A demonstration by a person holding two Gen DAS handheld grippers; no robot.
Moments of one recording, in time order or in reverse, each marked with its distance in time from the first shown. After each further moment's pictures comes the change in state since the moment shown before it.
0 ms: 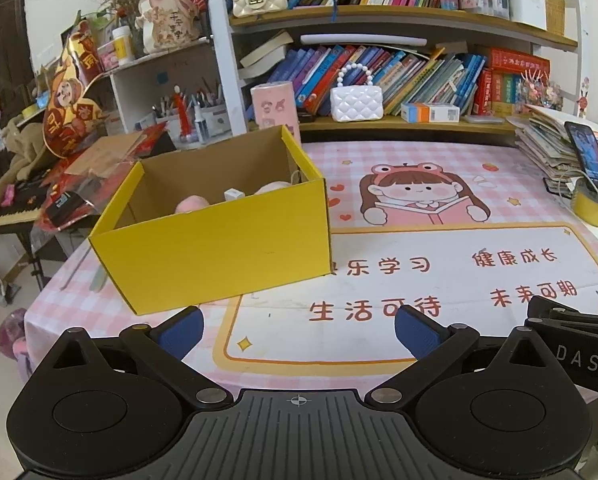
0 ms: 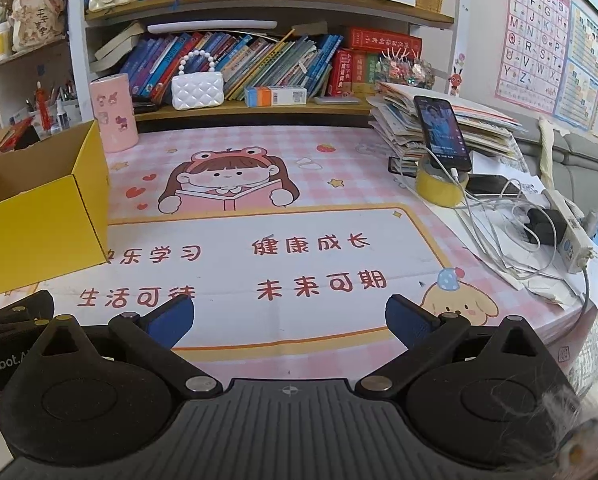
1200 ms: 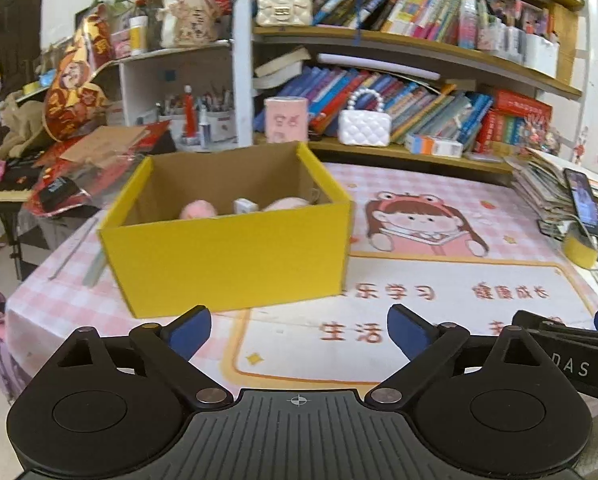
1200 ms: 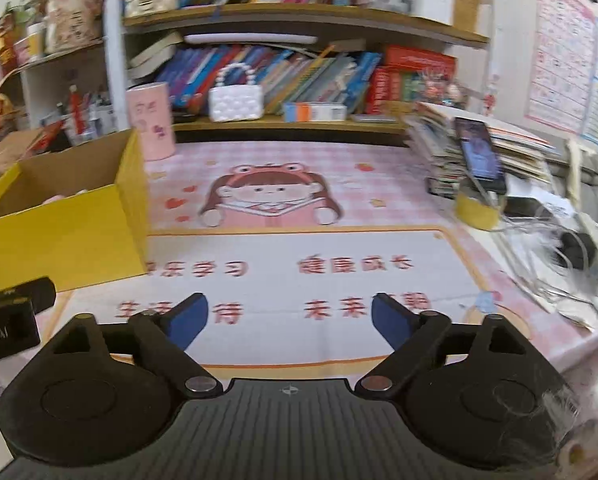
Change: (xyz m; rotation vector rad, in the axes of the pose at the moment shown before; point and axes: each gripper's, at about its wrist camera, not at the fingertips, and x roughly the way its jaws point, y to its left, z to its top) left arm 0.003 0.039 -0.002 -0.098 -0.057 -0.095; right arm 0.000 0.021 0.005 -0.029 -0.044 0.071
